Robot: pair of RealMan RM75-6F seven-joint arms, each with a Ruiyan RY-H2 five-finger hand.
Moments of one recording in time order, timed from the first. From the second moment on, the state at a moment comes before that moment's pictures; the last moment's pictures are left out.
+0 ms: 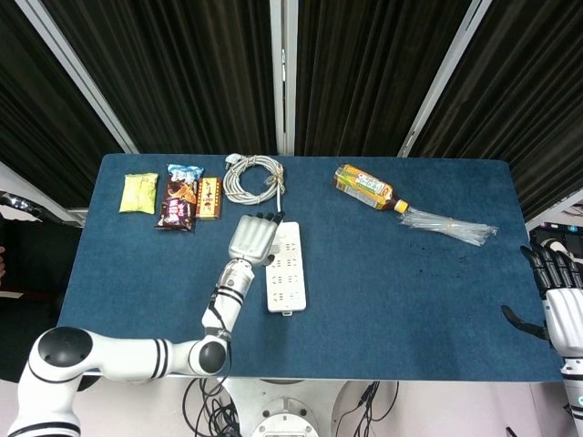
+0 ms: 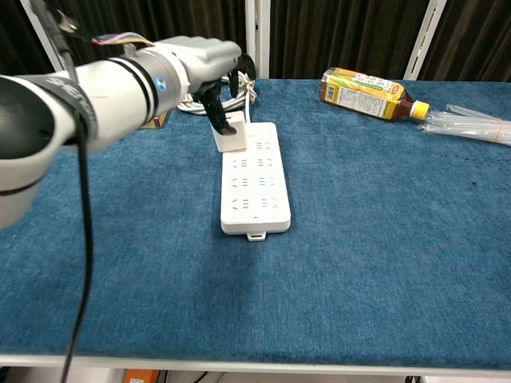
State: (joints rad) left arm -1.08 -1.76 -0.34 -1.50 0.57 1.15 0.87; right arm 0.07 -1.06 0.08 -1.57 -1.54 1.54 0.18
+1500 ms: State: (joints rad) left arm -0.88 -1.95 -0.66 -1.14 1.07 0.57 -1.08; right arm 0.07 -1.06 0.09 -1.58 -1.52 1.52 0.15
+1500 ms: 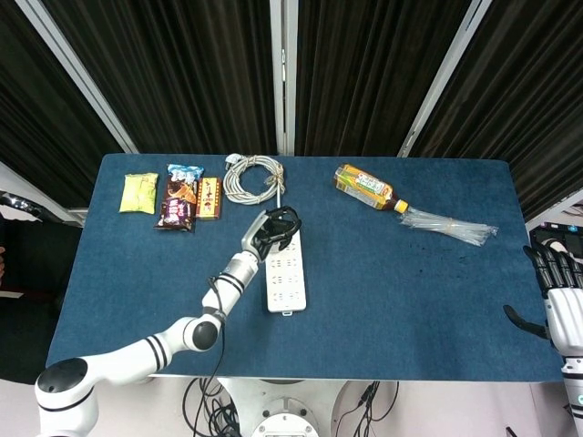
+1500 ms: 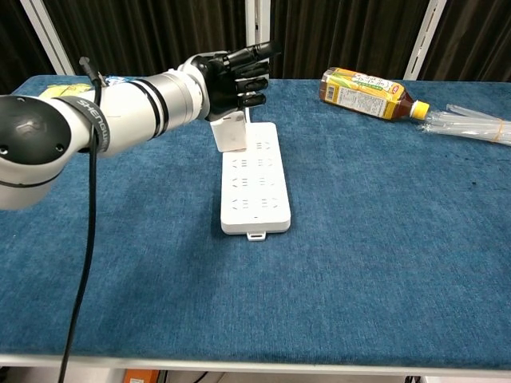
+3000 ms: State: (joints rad) left arm -0.90 -1.95 -0.61 -1.11 1.13 0.56 -1.18; right arm 0.07 -1.06 0.09 -1.59 -1.51 1.52 0.14
